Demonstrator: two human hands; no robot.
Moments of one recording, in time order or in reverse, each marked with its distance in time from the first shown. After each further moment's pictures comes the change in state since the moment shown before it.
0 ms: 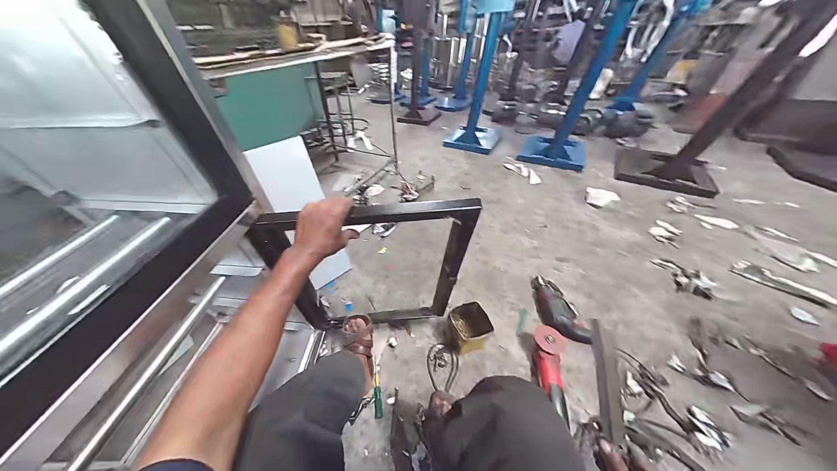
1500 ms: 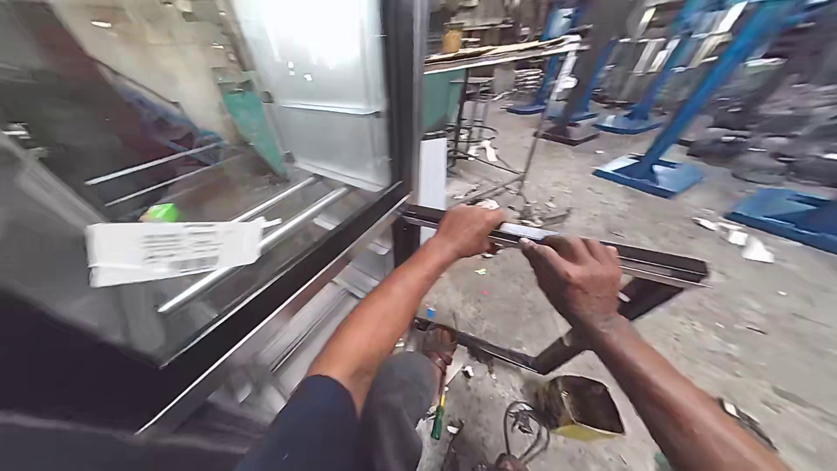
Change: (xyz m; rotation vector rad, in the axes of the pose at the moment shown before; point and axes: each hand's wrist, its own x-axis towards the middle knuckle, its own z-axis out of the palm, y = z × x) left_hand 0.001 -0.011 -0.005 -0.054 -0.051 -0.008; right_hand 0.158 -0.397 0.282 -0.278 0.094 -1.466
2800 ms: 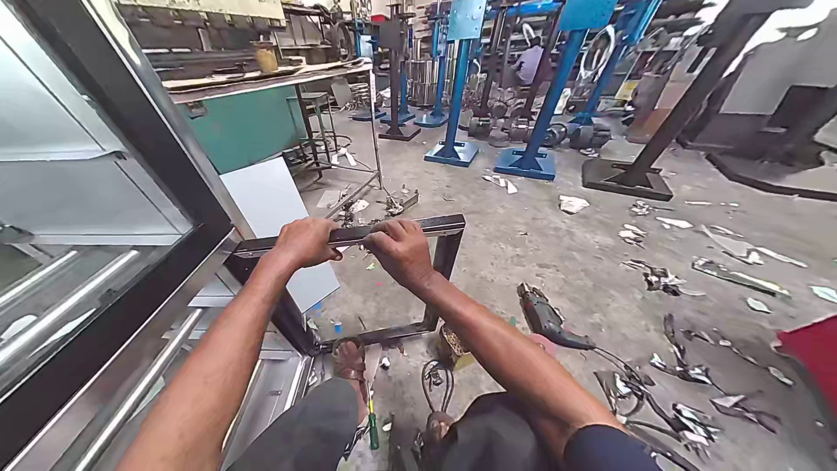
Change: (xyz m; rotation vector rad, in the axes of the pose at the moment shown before) left_hand 0.032 0.007 -0.016 0.070 -0.376 -0.132; right_hand -0.003 0.019 0.003 0.023 0.136 0.094
